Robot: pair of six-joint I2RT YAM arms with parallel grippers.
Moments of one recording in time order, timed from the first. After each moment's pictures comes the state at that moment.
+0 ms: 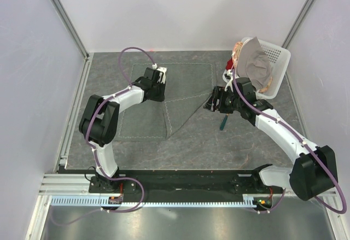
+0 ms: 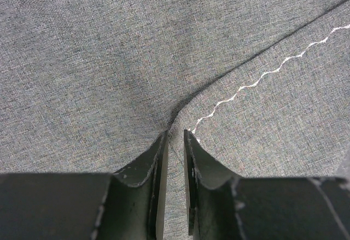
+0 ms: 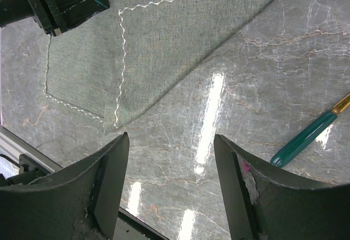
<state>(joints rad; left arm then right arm) -0.42 1.89 1.24 -0.22 0.05 -0.14 0.38 1.25 0.91 -0.34 -0.26 0.51</state>
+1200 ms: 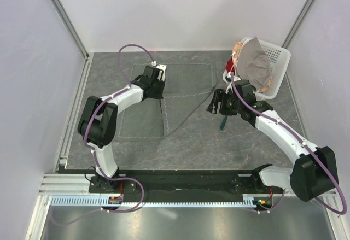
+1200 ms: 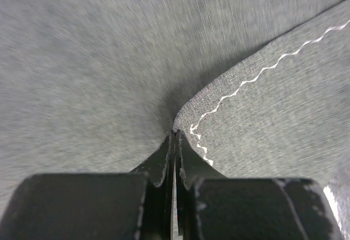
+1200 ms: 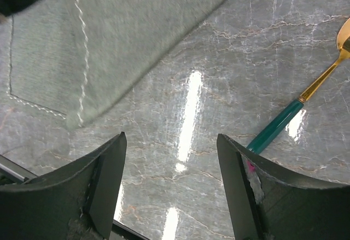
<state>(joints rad) -0.42 1.87 1.26 -0.24 0.01 -0.12 0.38 1.24 0.88 -0.37 -0.18 0.46</state>
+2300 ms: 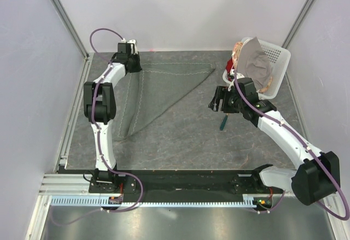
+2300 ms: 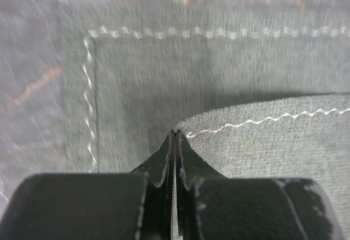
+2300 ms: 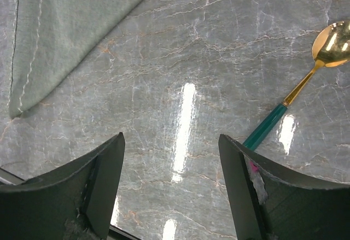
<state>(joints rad) -0.09 2.27 1.82 -0.28 0.12 -0.16 0.38 1.21 0.93 -0.41 -0.13 0.45</state>
